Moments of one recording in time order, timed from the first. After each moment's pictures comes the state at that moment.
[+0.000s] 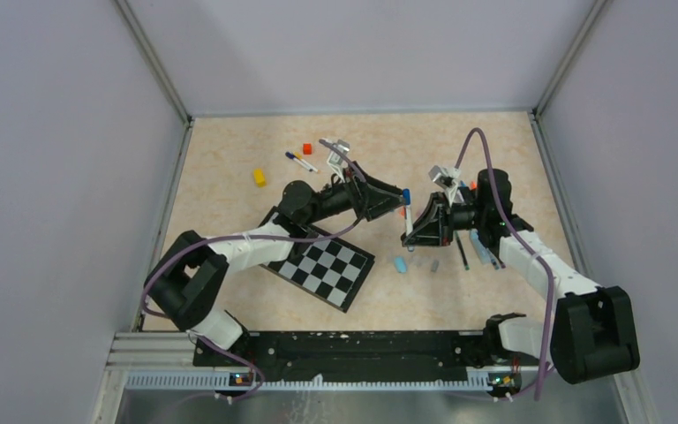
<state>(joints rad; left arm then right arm) -0.71 1.54 0.80 1.10 0.58 -0.90 0.21 1.18 0.65 0.12 -1.42 0.11</state>
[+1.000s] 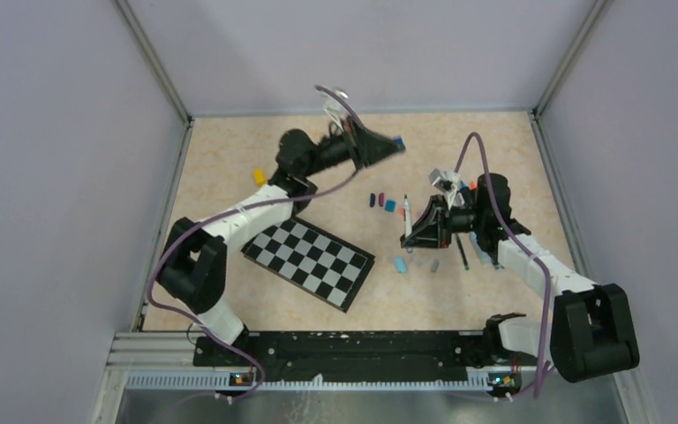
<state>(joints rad) -0.62 1.65 1.16 0.84 0.74 -0.92 0.21 1.19 0.63 0.24 -1.37 0.14</state>
